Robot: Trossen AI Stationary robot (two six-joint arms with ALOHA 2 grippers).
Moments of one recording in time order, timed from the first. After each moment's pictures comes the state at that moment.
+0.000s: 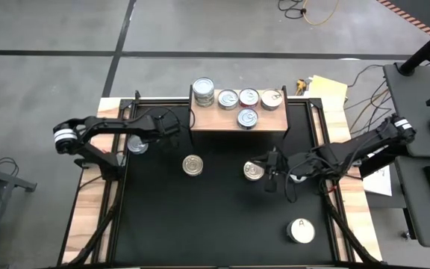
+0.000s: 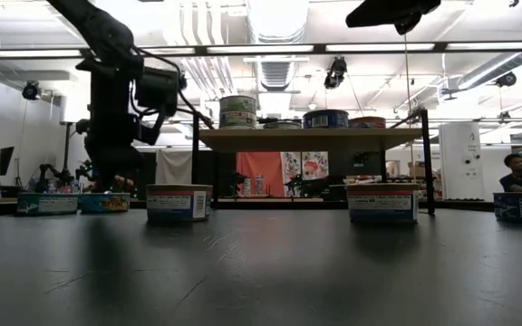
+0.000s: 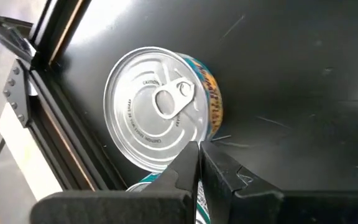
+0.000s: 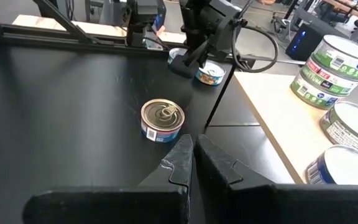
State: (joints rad) left arm 0.42 1.48 0.81 -0.89 -0.53 -0.39; right arm 0.33 1.11 0.83 -0.15 0.54 0.04
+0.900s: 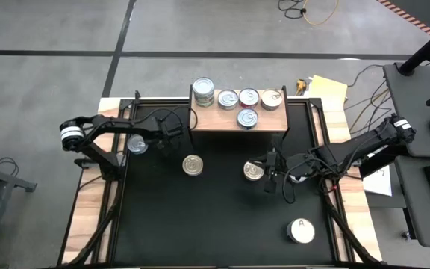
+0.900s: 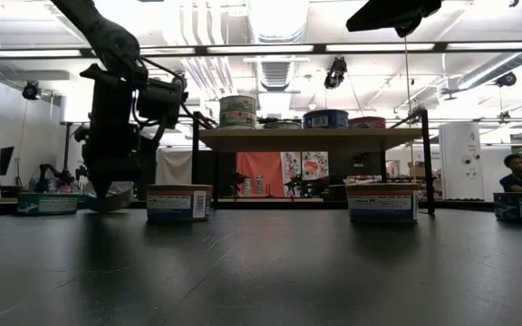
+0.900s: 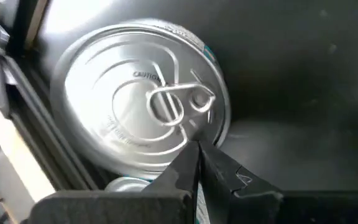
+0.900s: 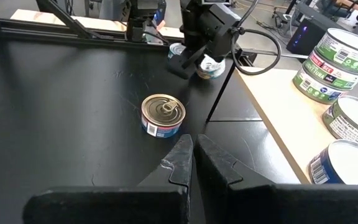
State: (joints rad) left arm 0.42 1.55 0.80 -0.90 -0.48 -0.41; right arm 0.33 1.12 0.83 -0.17 0.54 0.05
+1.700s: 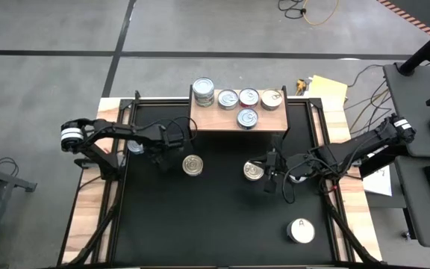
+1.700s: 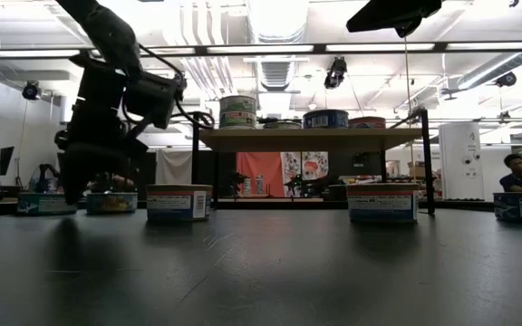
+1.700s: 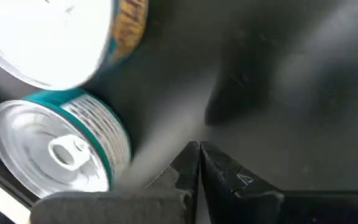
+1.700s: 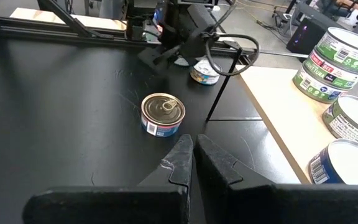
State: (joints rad) left arm 0.27 1.55 0.80 -1.03 -0.20 -0.51; right arm 0.33 1.12 0.83 -0.17 0.54 0.05
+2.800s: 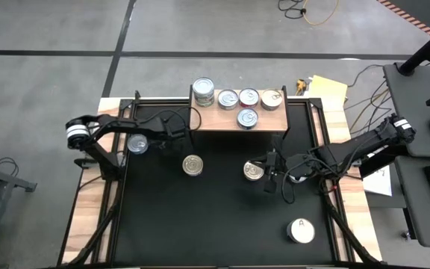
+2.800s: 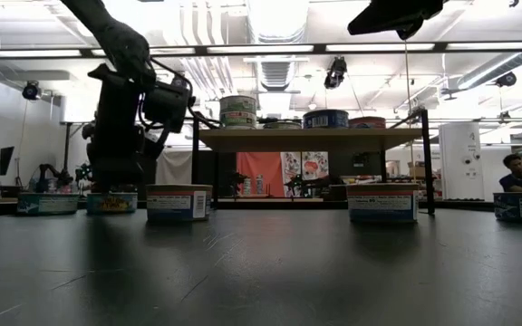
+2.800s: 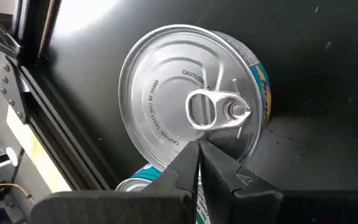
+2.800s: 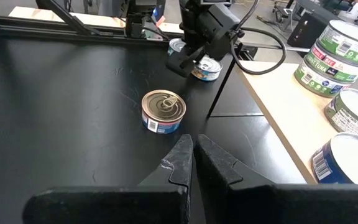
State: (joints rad) left arm 0.38 1.61 0.85 -0.95 -0.53 -0.40; right arm 0.33 1.12 0.83 -0.19 0.54 0.08
